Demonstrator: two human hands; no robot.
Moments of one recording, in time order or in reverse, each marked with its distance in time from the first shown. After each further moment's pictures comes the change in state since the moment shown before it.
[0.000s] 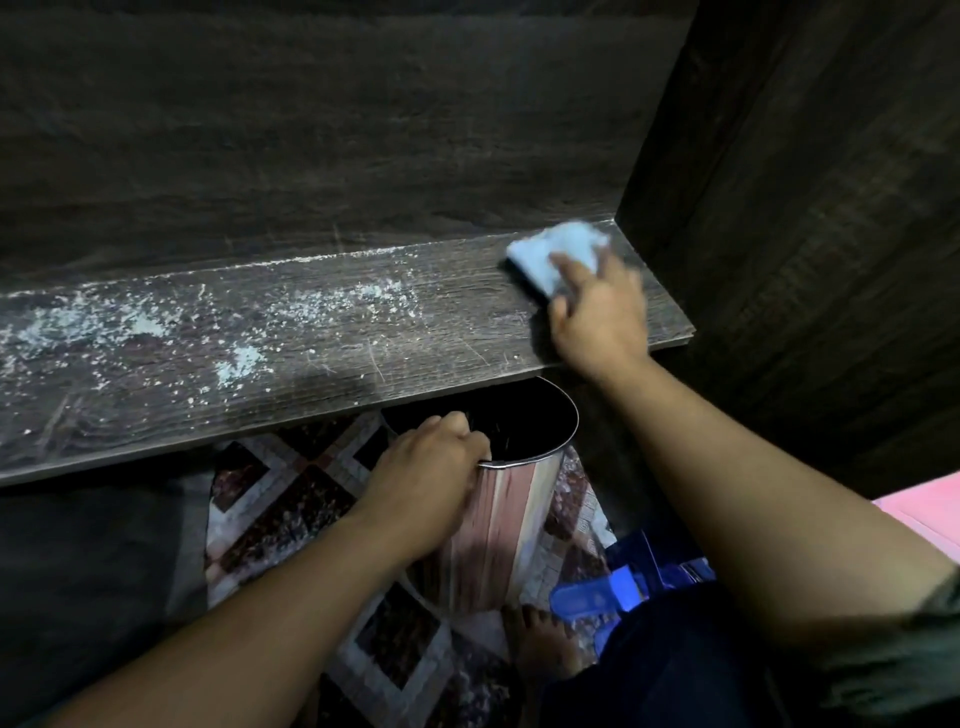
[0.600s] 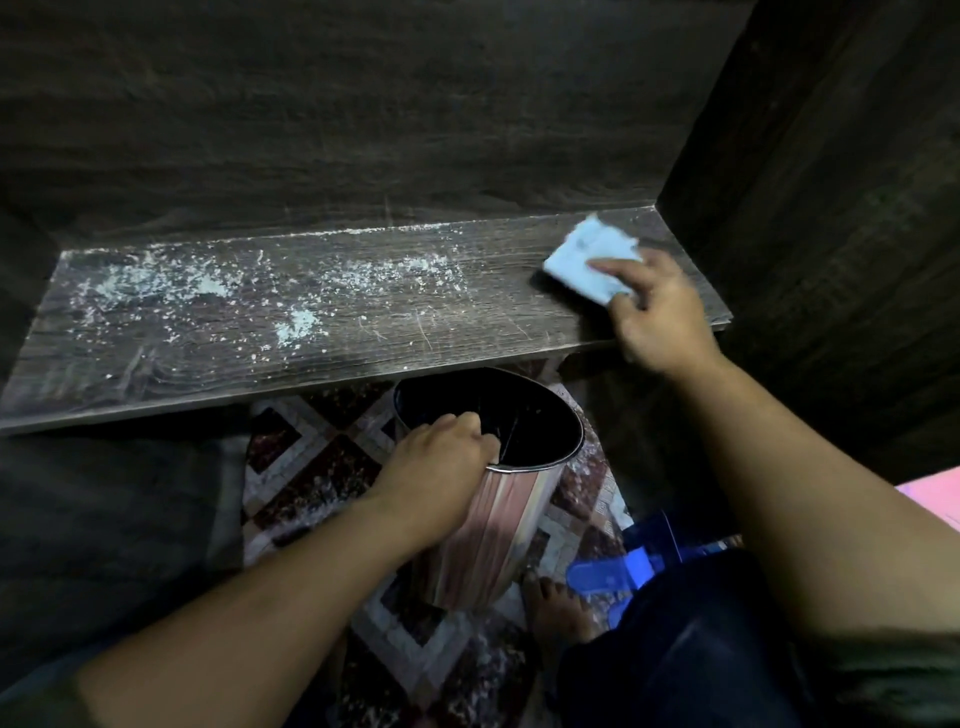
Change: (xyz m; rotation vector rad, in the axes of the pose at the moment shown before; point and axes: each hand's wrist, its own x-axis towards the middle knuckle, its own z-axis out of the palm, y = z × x) left_hand -0.036 -0.012 -0.005 0.081 -0.085 -0.005; right_hand -0.022 0.008 -0.021 0.334 -0.107 -0.045
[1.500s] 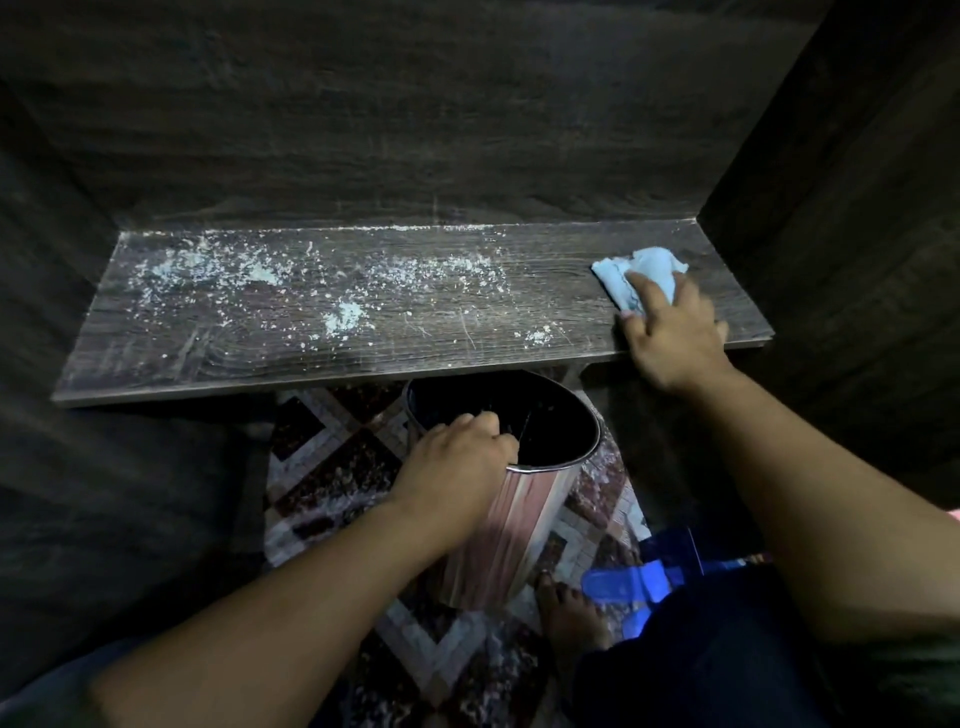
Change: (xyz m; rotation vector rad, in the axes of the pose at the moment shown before) left_hand -0.015 -0.012 -0.002 -0.033 0.061 -0.048; right_hand 0.004 -0.006 0.026 -0.406 -0.144 0.195
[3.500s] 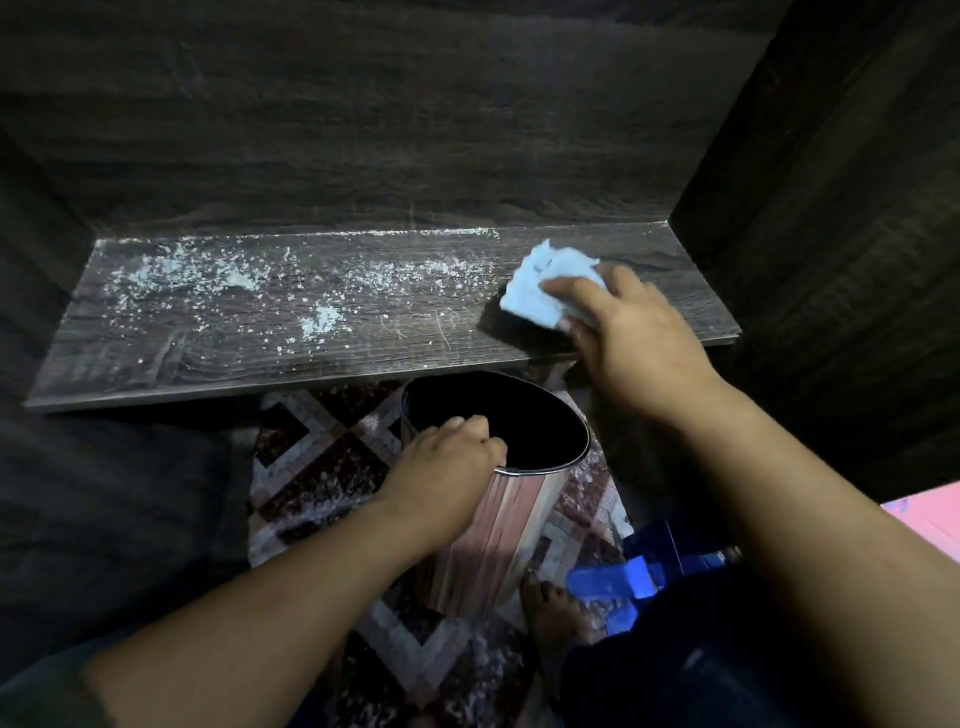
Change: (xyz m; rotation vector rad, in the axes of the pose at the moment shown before) left_hand 0.001 0.013 -0.003 0.054 -0.025 0.031; right_hand -0.063 -0.043 -0.052 -0.016 0.094 -0.409
